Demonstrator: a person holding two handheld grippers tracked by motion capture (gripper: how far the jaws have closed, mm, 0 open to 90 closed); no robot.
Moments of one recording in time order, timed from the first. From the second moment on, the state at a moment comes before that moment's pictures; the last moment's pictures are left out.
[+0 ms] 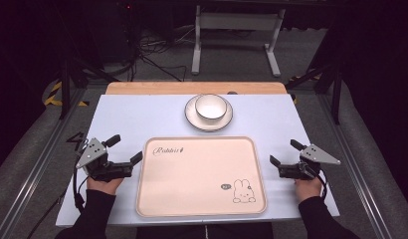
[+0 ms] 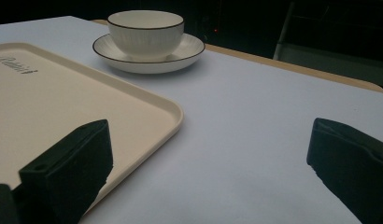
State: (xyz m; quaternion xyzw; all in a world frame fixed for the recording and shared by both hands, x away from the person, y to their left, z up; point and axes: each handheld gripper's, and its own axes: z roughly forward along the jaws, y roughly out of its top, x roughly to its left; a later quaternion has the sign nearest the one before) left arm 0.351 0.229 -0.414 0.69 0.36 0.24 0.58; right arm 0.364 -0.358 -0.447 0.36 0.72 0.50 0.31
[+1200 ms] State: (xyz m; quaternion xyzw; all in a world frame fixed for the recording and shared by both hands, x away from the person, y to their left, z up) left arm 0.412 0.157 -0.373 0.73 0.32 0.19 0.57; right arm 0.365 -0.358 -0.447 0.37 0.72 0.50 0.31
